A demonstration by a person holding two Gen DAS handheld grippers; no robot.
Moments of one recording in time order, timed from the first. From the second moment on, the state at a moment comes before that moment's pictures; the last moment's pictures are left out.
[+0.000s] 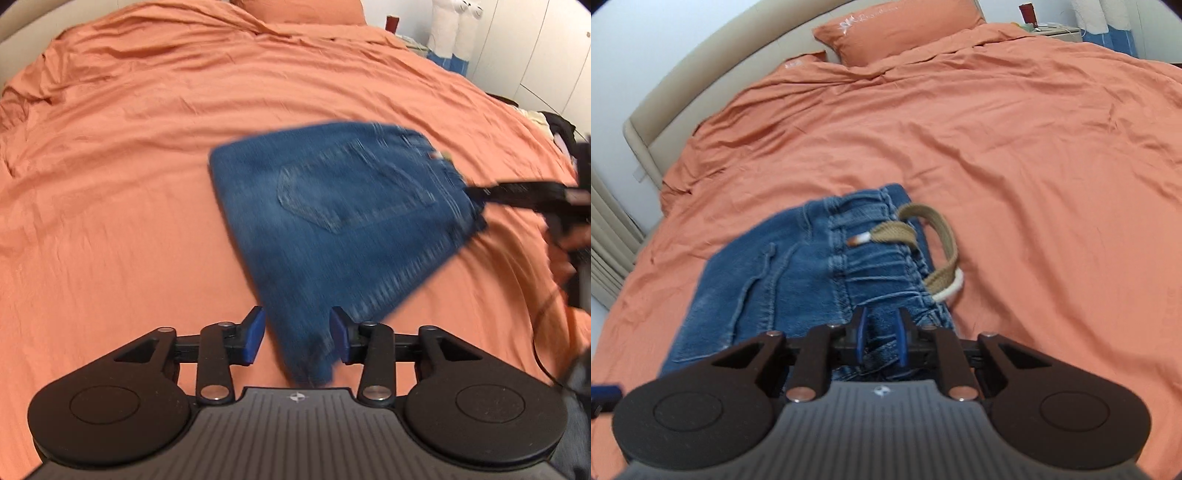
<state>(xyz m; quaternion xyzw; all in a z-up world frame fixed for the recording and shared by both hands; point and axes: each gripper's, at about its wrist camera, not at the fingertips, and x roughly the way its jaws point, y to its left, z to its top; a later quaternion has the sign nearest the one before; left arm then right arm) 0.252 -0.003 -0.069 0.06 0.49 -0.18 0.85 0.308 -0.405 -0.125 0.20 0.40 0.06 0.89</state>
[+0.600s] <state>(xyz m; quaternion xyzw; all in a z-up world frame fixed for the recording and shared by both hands) 0.233 -0.053 -0.105 0.24 0.44 -0.12 0.86 0.308 -0.408 -0.138 0.20 0.39 0.07 0.90</state>
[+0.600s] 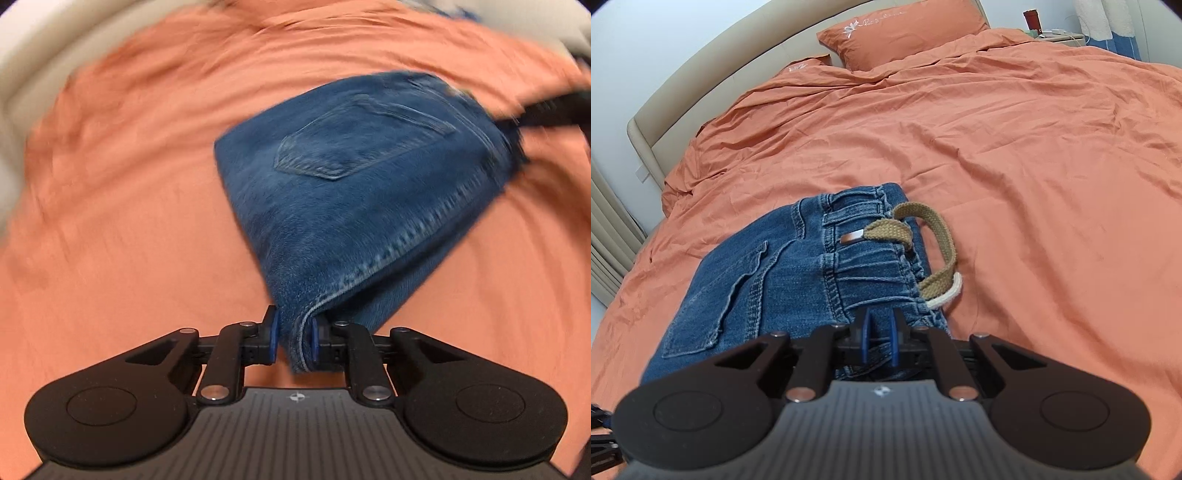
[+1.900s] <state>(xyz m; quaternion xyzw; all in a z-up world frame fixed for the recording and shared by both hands) 0.264 -0.015 -0.065 0.15 0.47 -0.14 0.86 0.304 -0.434 -0.096 0.17 0.40 0.13 0.89</state>
